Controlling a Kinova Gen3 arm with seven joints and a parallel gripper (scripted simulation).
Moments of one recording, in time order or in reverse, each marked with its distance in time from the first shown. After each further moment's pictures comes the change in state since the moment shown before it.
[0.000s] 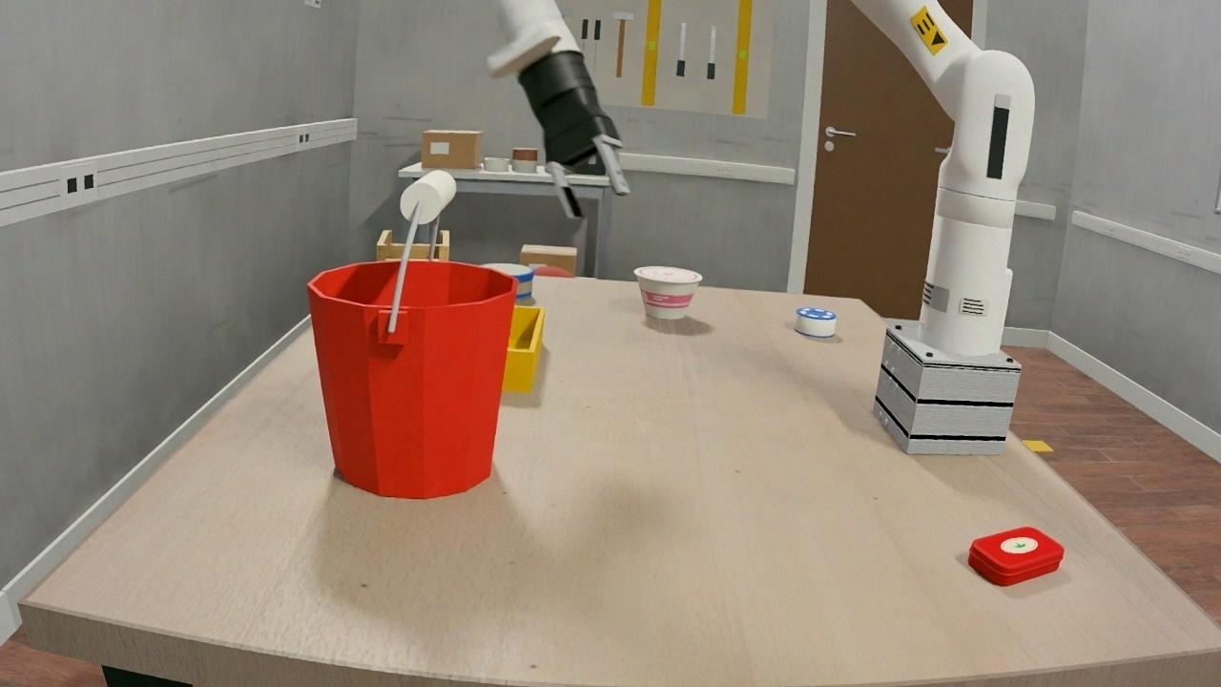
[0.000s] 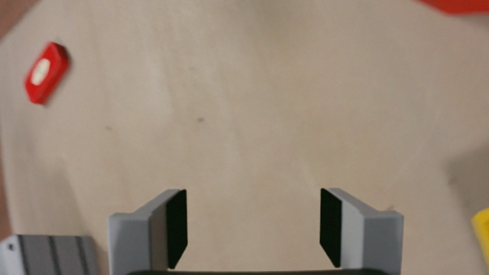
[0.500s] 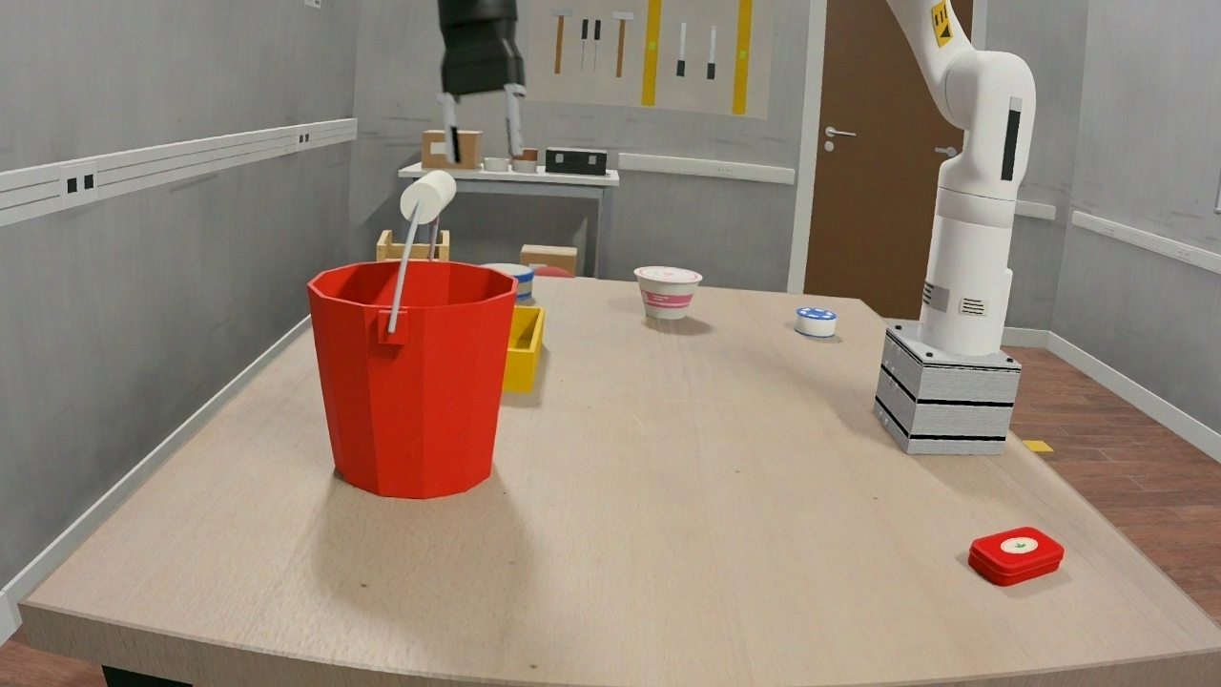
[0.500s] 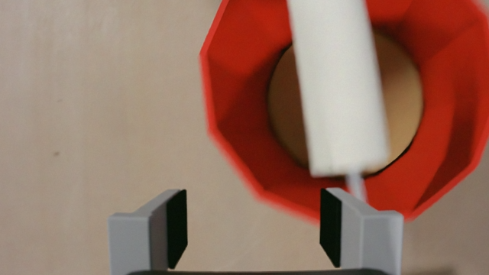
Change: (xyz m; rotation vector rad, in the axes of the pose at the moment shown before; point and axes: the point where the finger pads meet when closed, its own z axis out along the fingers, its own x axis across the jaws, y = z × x) arm 0.017 -0.161 -0.048 -0.233 0.352 -0.309
